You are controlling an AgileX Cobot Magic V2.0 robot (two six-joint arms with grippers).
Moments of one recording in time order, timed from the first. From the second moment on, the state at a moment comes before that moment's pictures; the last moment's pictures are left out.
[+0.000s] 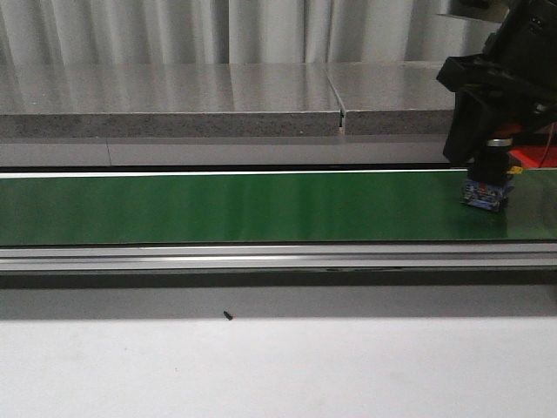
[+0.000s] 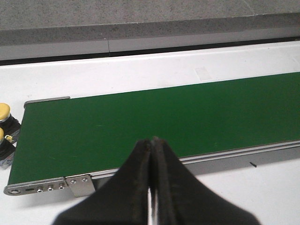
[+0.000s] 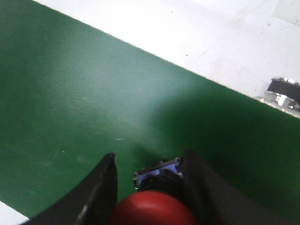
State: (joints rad) left arm 0.07 0.53 -0.71 -0.41 0.78 0.36; right arm 0.07 1.72 -1.28 0.35 0.81 -0.43
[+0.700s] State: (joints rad) left arm 0.07 0.53 -0.71 -0.41 0.78 0.36; right arm -0.37 1.62 -1.29 0.36 0.70 -0.43
